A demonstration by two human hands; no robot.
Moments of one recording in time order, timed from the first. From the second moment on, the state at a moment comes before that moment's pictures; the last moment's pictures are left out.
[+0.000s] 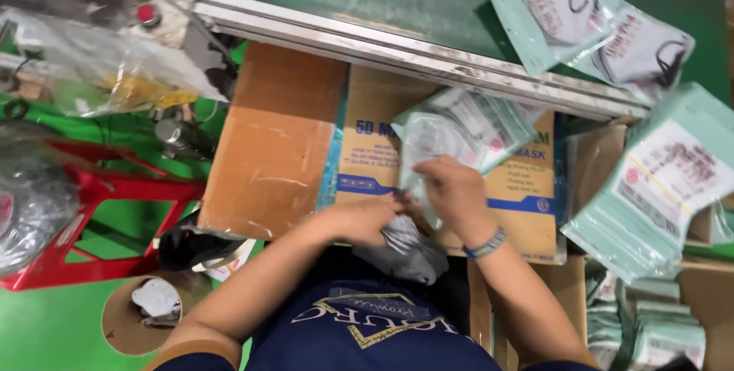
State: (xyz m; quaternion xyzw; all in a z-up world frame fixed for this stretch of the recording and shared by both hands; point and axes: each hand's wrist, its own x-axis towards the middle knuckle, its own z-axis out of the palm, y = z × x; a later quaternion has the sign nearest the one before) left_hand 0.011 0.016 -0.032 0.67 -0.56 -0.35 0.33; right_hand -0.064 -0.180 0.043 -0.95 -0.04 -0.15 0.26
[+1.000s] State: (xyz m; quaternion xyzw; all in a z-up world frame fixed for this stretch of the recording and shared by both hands) left_hand -0.071 0.048 -0.052 0.59 -0.44 -0.44 0.51; right_hand -0.117 -0.132 0.130 -0.87 -0.19 -0.13 0.44
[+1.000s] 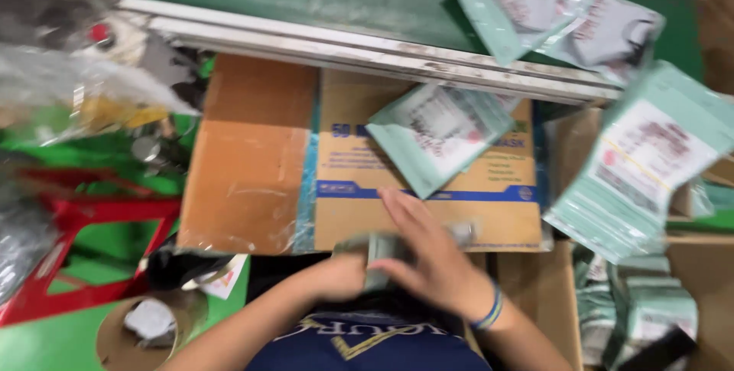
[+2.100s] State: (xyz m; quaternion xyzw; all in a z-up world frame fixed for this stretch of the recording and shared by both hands) left_hand 0.013 0.024 0.146 0.73 -0.53 -0.17 0.40; right_hand -0.158 -0.225 0.115 -0.74 0.13 -0.15 0.64
